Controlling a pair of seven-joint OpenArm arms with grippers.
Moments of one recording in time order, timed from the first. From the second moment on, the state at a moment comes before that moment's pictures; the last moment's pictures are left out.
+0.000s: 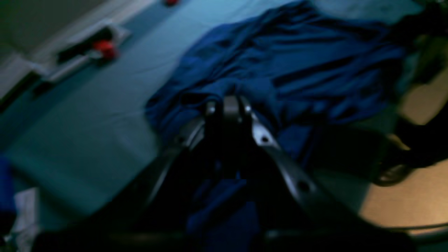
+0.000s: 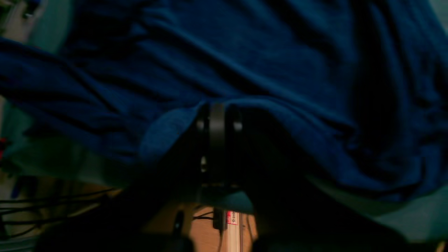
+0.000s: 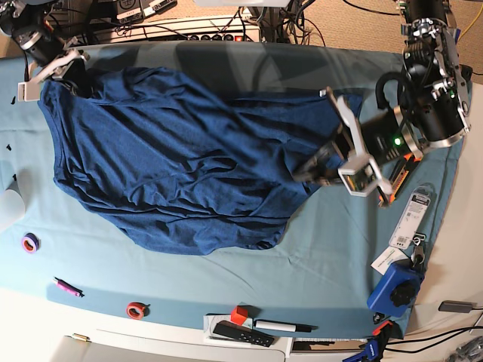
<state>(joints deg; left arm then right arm) 1.8 -17.7 -5.6 126.8 -47.4 -38.8 59.6 -24.3 9.5 58.8 108.9 66.2 39.8 -78.3</state>
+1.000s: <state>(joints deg) 0.6 -19.9 -5.4 109.2 -35.9 -35.2 66.9 -15.7 9.2 58.6 94.1 55.4 39.8 -78.2</state>
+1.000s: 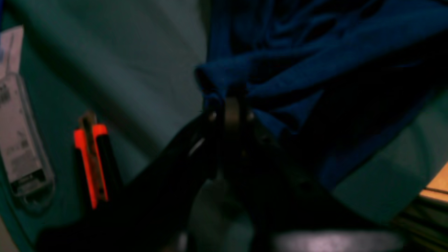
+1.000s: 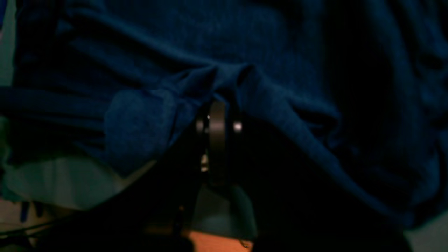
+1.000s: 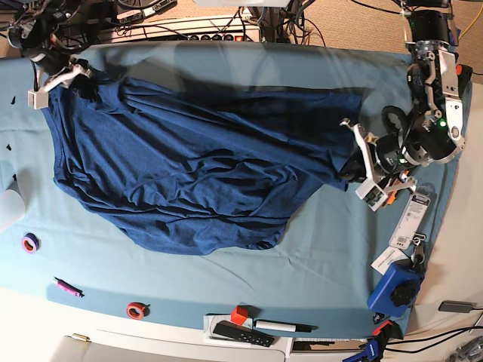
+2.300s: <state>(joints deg) 10.4 -21.6 -5.5 109.2 -41.9 -37.0 71.5 -17.8 13.8 58.9 96.8 81.2 39.8 -78.4</state>
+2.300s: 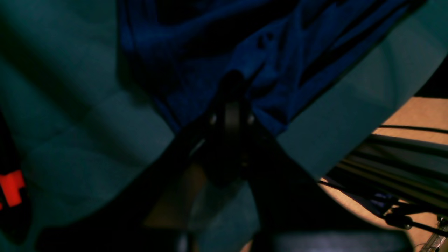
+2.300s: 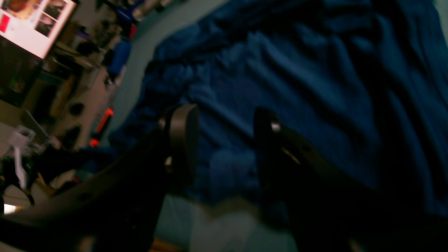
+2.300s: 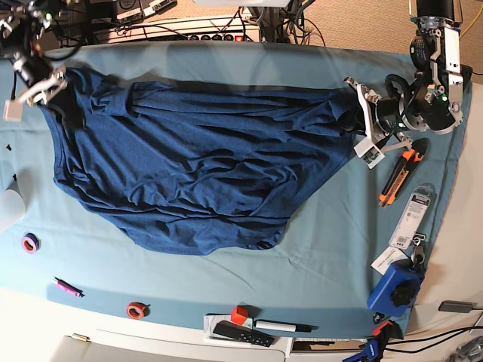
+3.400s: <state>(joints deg) 10.4 -21.6 -5.5 109.2 -43.2 -37.0 71.2 -29.5 14.3 30.9 107.9 52.9 39.8 -78.2</state>
